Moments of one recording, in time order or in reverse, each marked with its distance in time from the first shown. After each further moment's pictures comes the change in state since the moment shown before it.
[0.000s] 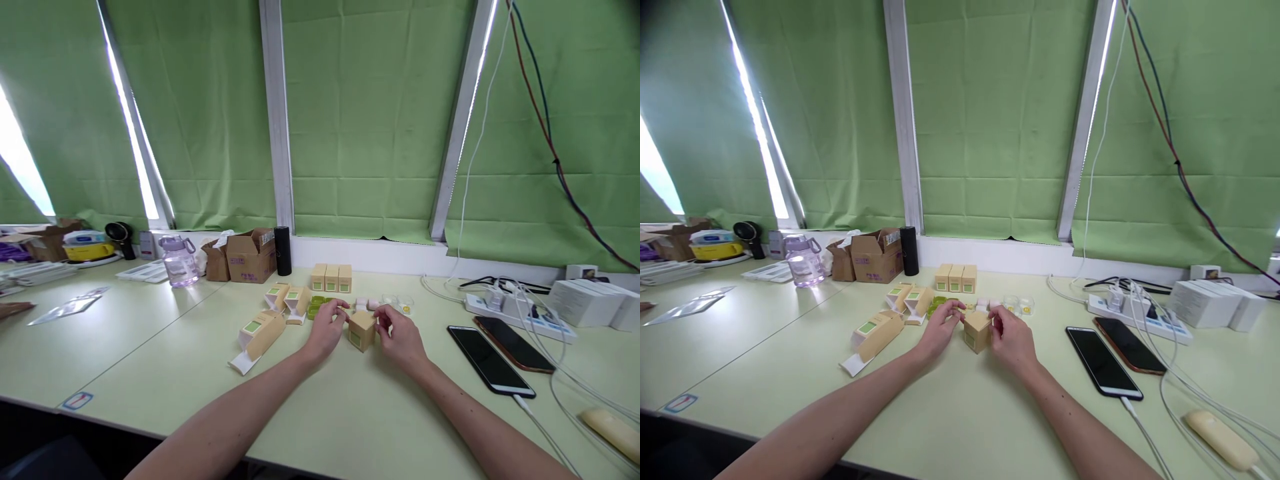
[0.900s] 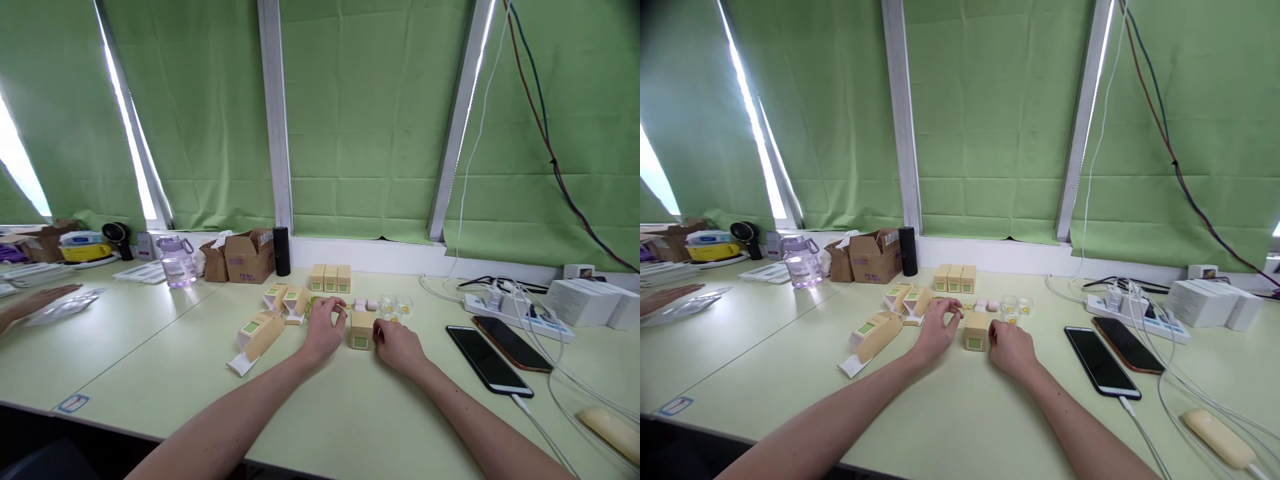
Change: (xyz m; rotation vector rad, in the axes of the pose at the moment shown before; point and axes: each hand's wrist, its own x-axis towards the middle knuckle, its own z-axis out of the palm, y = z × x) left_hand -0.003 0.009 -0.002 0.399 0.064 0.162; right_hand 0.004 -0.007 -0.004 -0.378 -0.439 0.268
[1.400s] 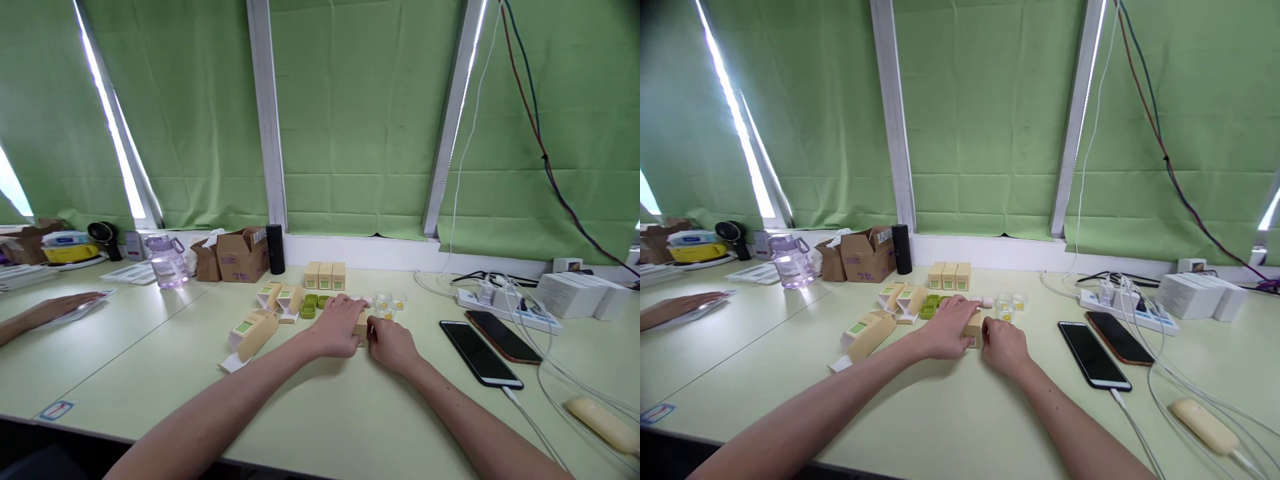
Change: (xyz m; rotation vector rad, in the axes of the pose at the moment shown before) left_hand 0.016 0.047 -0.011 0.391 -0.568 0.336; right_hand -0.004 -0.001 0.000 -0.058 0.011 -0.032
